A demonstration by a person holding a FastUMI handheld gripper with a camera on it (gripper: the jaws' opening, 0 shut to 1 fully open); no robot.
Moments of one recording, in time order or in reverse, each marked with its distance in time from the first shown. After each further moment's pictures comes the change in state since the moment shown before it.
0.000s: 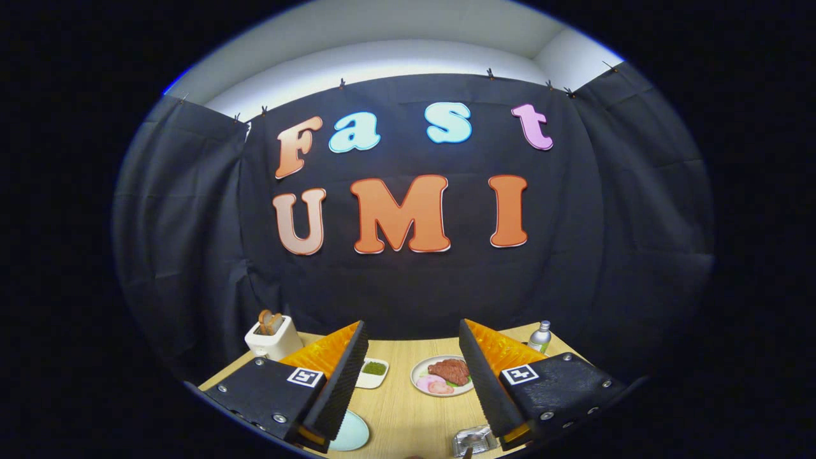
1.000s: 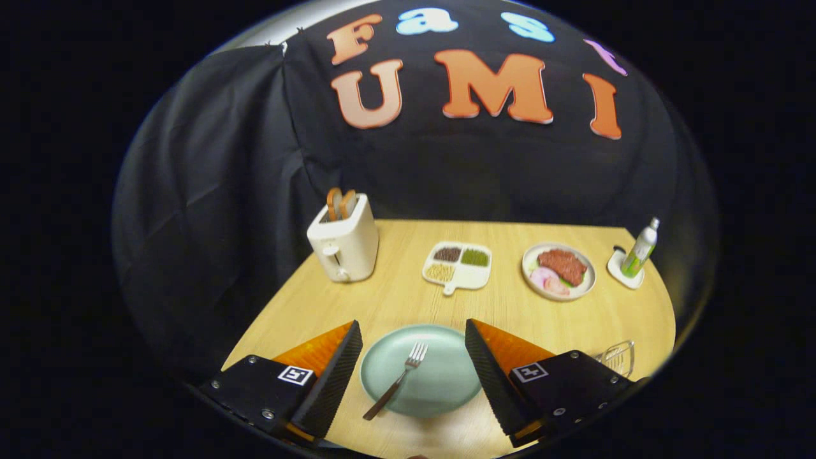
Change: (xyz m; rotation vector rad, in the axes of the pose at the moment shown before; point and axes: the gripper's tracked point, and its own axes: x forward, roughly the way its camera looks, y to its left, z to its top) arm -0.019 0.198 -0.255 -0.013 0.715 0.244
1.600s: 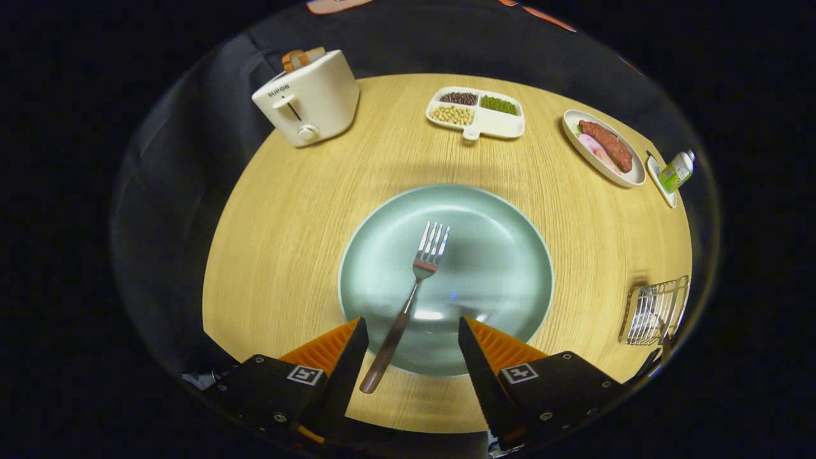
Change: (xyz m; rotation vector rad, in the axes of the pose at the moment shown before) arm 0.070 0.007 -0.128 0.022 0.573 -0.067
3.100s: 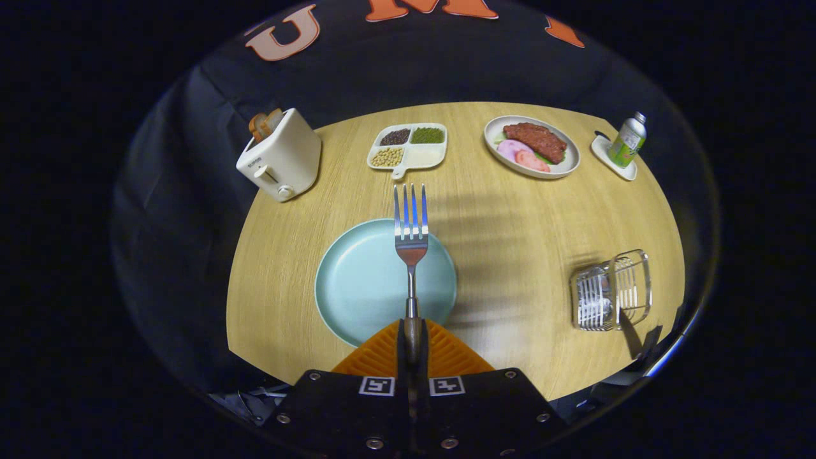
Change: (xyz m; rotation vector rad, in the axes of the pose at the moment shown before) arm -0.101 -0.099 0.008 0.188 -0.191 0.005
